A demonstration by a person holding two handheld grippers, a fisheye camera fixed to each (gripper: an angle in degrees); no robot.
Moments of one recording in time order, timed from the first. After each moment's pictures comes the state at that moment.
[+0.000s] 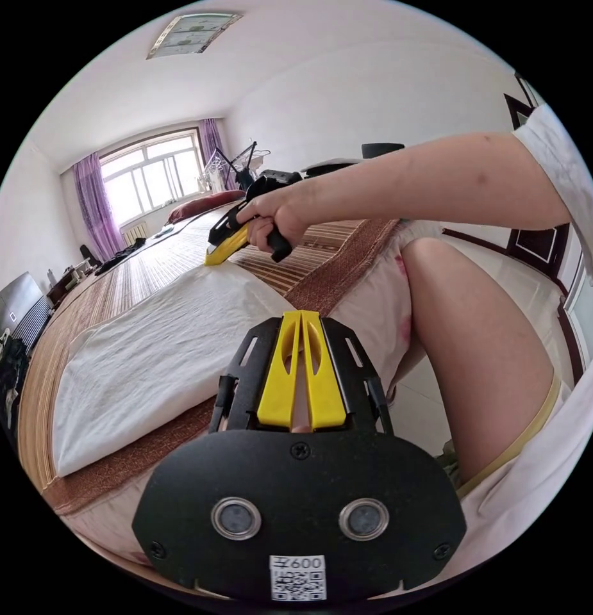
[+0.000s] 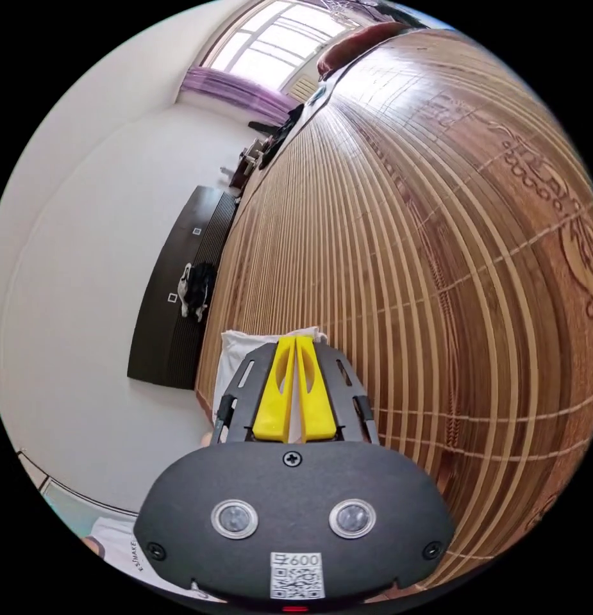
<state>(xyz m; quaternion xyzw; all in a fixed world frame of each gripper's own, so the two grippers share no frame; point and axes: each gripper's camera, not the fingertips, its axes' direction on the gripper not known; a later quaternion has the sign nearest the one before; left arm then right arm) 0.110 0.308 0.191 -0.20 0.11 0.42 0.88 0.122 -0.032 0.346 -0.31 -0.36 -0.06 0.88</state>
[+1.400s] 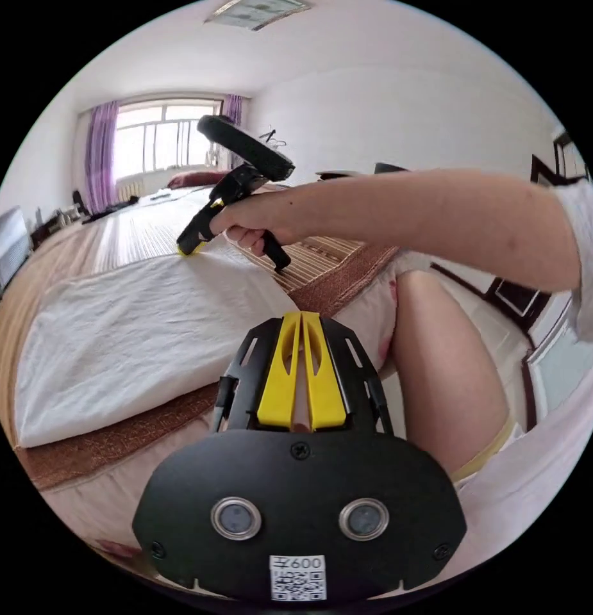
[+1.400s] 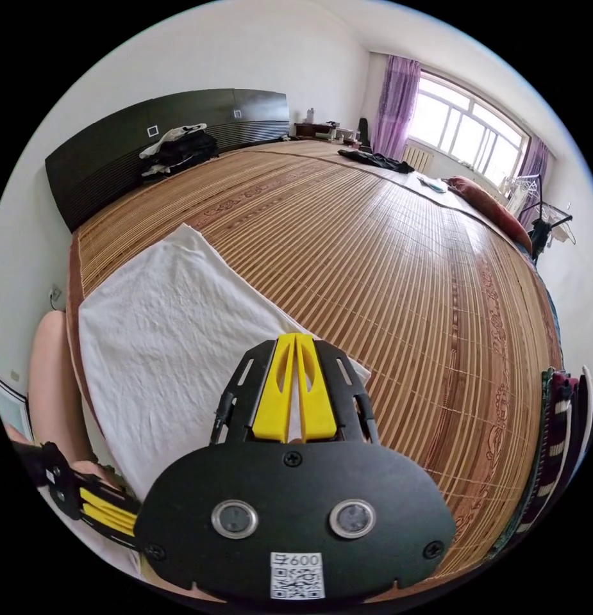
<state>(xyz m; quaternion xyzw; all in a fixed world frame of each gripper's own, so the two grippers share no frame) -0.002 0.190 0.269 -0.30 0.20 0.26 0.90 -0.113 0.075 0.182 -0.14 -0.19 -0.49 0.84</state>
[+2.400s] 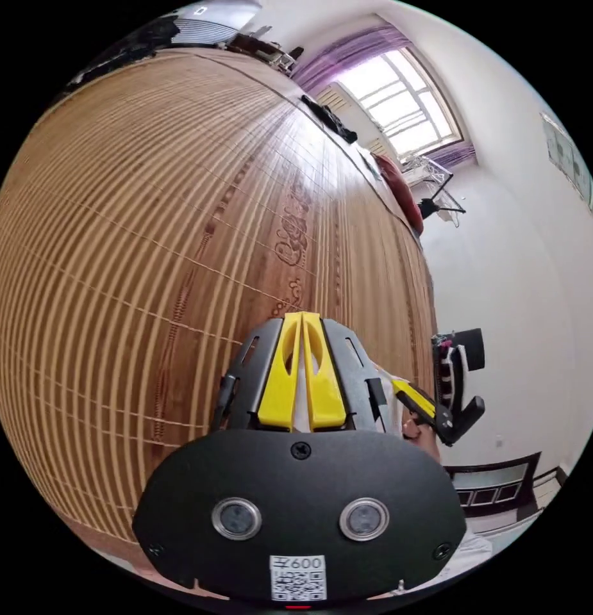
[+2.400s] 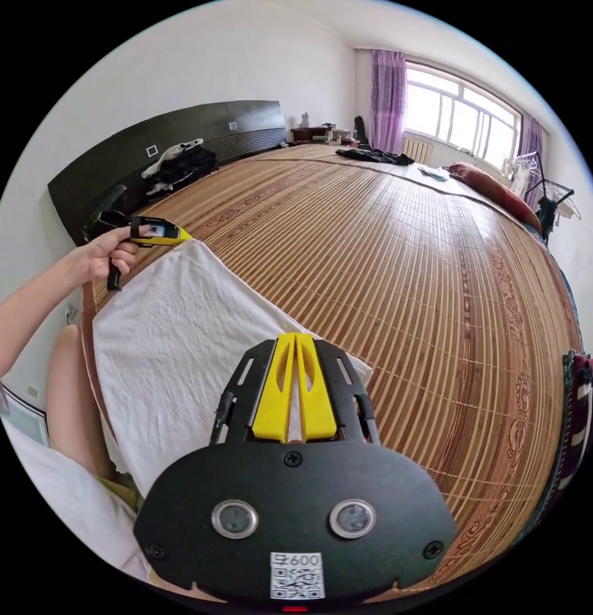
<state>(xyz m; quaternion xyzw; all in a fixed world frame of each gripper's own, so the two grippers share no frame) -0.316 -0.079 0.456 -0.33 -0.04 -0.07 0.94 -0.096 0.062 0.214 -0.18 -0.24 -0.44 0.85</state>
